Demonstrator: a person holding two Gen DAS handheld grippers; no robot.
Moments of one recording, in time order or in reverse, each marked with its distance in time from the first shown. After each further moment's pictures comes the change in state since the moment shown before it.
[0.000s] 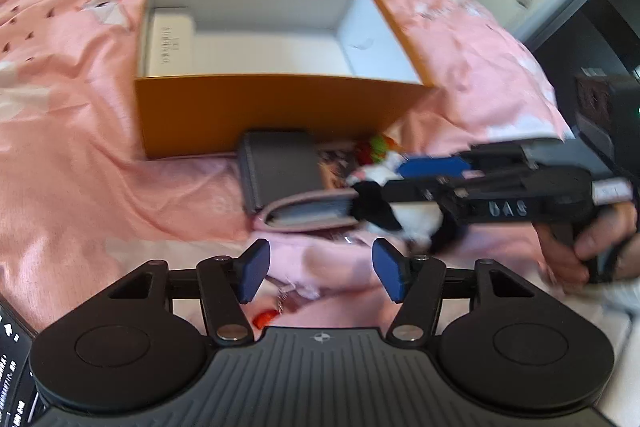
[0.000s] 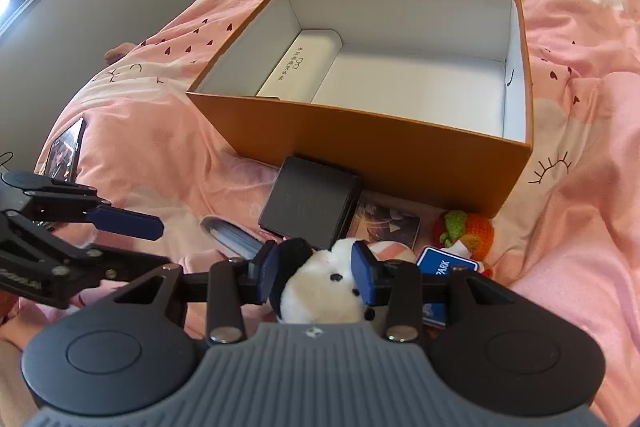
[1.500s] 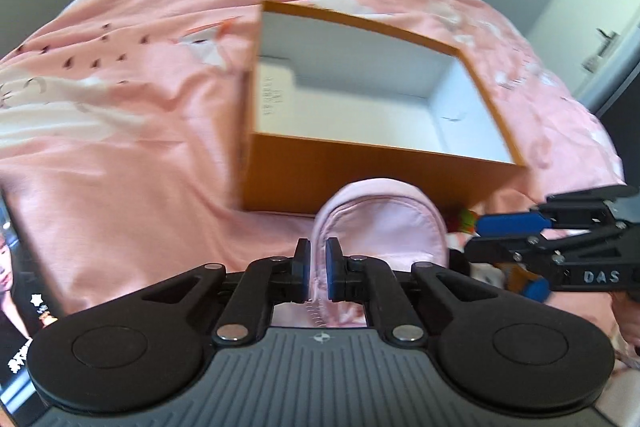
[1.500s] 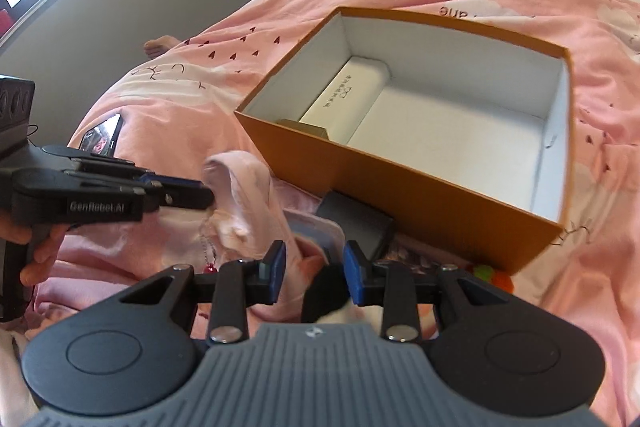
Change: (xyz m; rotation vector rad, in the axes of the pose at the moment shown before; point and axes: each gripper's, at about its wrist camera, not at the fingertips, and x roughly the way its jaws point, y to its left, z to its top) left arm -0.005 0.042 0.010 -0.176 -0.200 0.226; right arm 0.003 0.023 0.028 -0.131 -0.023 0.065
